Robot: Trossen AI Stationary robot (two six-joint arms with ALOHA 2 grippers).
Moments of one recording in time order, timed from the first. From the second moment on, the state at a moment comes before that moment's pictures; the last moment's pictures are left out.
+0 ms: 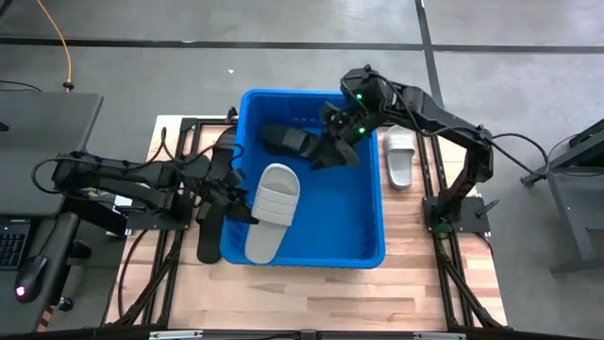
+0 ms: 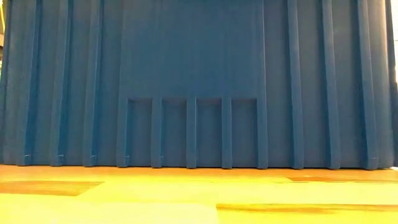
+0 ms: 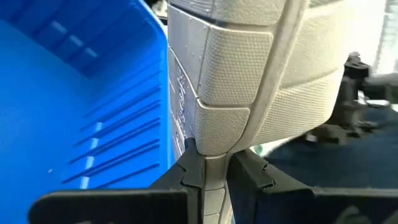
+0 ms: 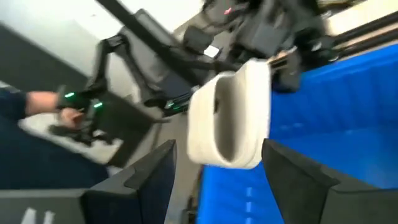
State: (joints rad) left arm 0.08 0.90 0.70 0.02 0.48 -0.93; right arm -0.25 1.71 2.09 -0.91 -0.74 0.36
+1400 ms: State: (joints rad) left arm 0.33 1.00 0.89 -0.32 0.85 -0.69; right arm -0.28 1.82 2.09 -0.97 -0.73 0.32
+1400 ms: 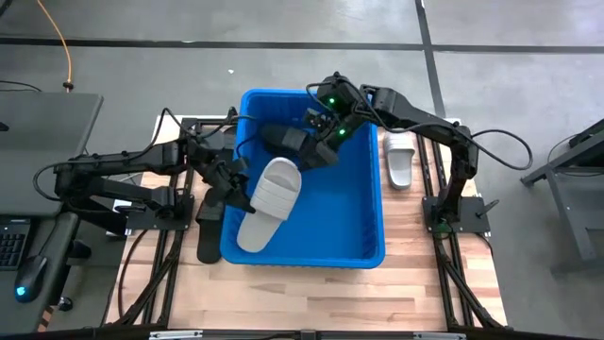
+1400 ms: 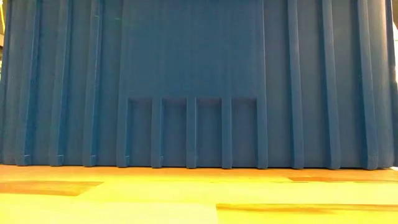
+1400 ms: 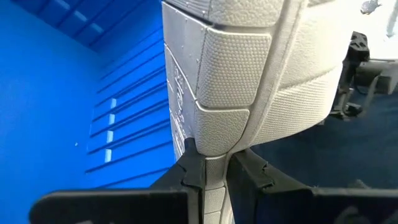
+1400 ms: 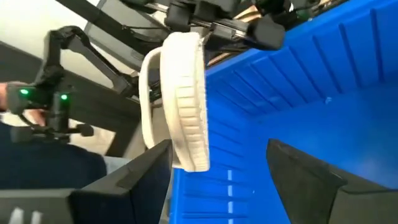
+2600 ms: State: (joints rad) left arm 0.33 1.00 0.89 -0.33 0.87 -0.63; right arm -0.14 1.88 2.09 -0.82 -0.47 0.33
